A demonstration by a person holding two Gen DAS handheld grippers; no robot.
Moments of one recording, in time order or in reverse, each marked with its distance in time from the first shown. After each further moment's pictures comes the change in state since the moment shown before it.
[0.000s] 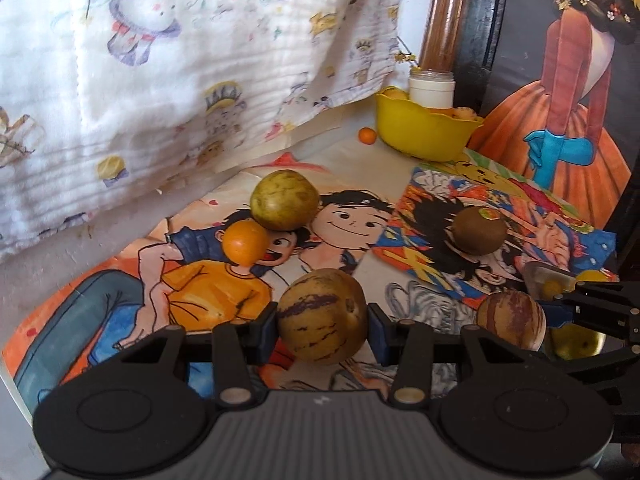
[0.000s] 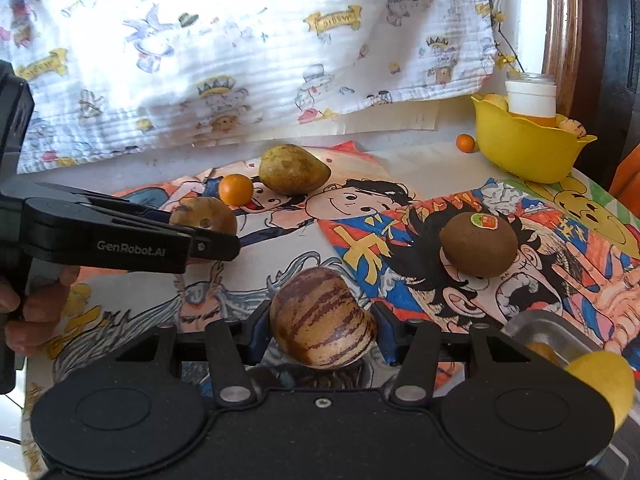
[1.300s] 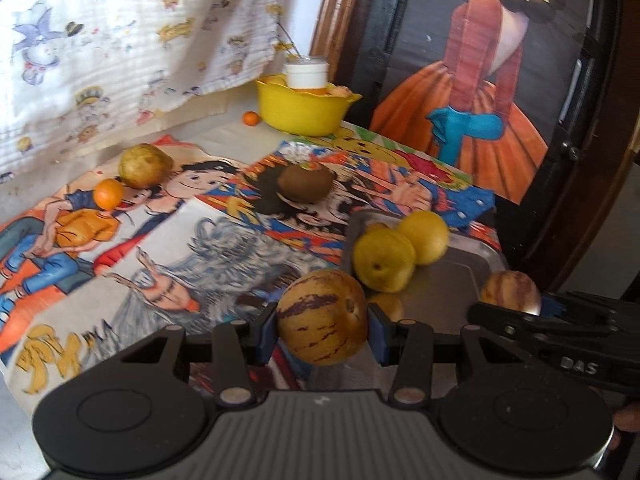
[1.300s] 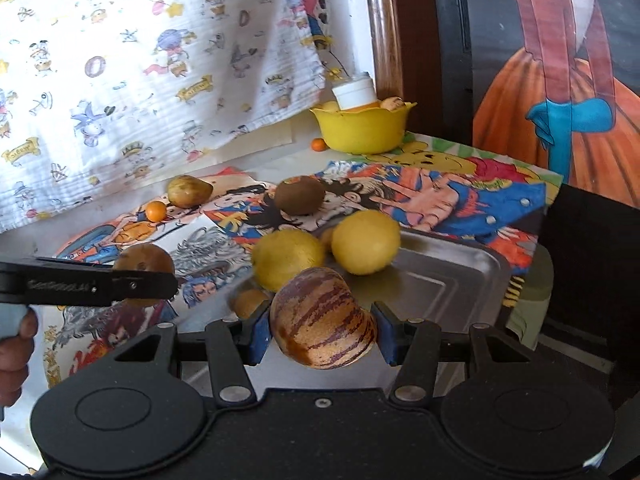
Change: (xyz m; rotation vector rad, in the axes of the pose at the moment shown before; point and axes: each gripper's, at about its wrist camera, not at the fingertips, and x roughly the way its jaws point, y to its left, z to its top) left arm -0.069 -0.120 -0.053 0.044 0.022 -0.178; right arm -0.149 -0.062 -0.102 0.274 -0.115 -0.207
